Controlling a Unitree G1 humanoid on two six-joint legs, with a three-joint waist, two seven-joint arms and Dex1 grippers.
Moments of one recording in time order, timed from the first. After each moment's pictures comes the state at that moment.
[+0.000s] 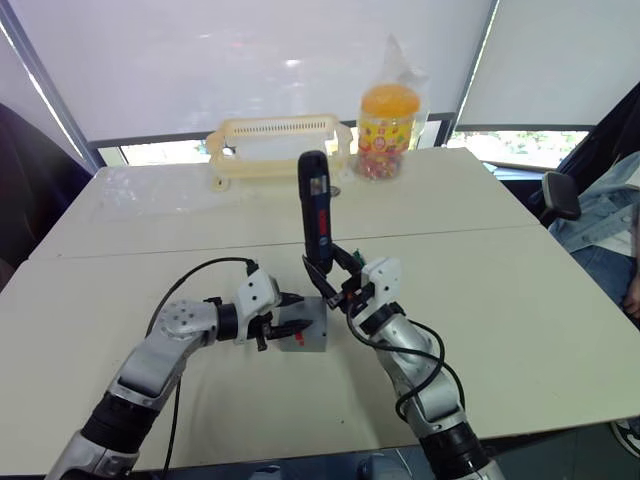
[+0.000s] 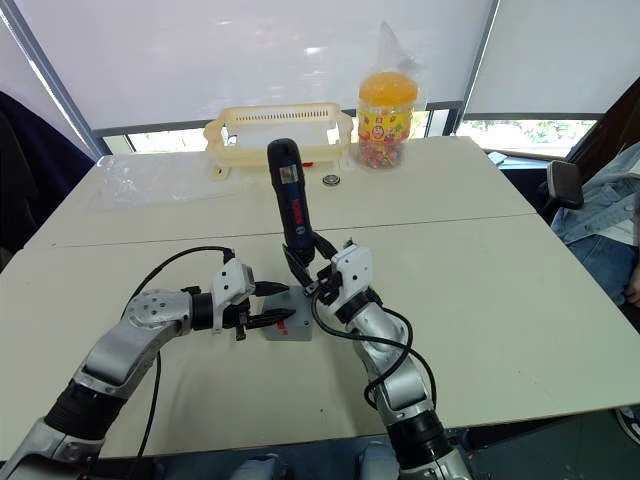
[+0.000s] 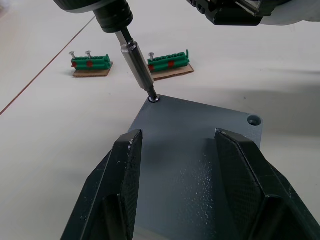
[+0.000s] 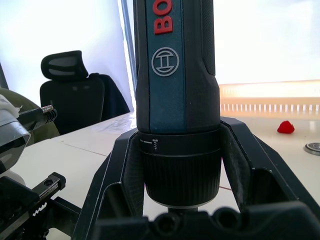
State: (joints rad) left arm -0.32 0.58 -0.21 -0.14 -0.25 0.30 -0.93; right arm -0.26 -0.04 0.24 -0.03 0.10 -0.12 0.36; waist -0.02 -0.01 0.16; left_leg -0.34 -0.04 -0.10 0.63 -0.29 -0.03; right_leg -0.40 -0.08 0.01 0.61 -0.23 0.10
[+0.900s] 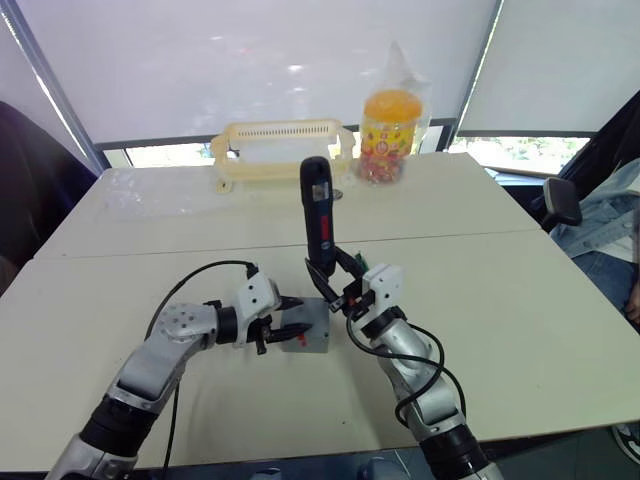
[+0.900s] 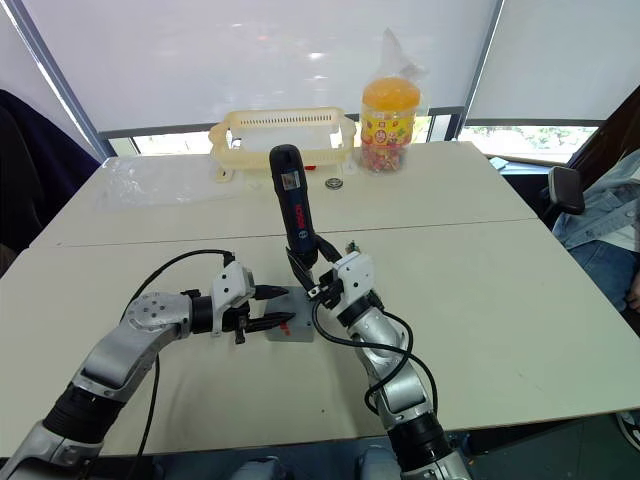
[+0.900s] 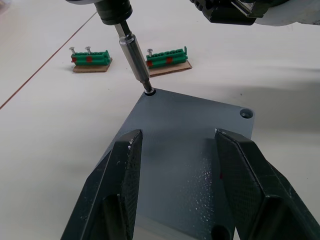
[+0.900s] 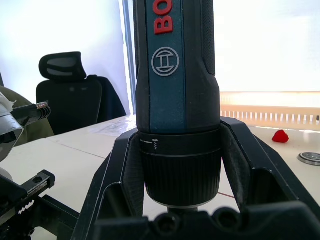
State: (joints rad) left arm -0.31 0.58 -0.21 -0.16 -0.25 0.32 -0.93; right arm -0.23 -0.05 0.24 0.01 0.08 -0.19 0.35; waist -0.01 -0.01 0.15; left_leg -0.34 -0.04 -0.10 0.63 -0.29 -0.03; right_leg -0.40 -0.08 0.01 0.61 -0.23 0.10
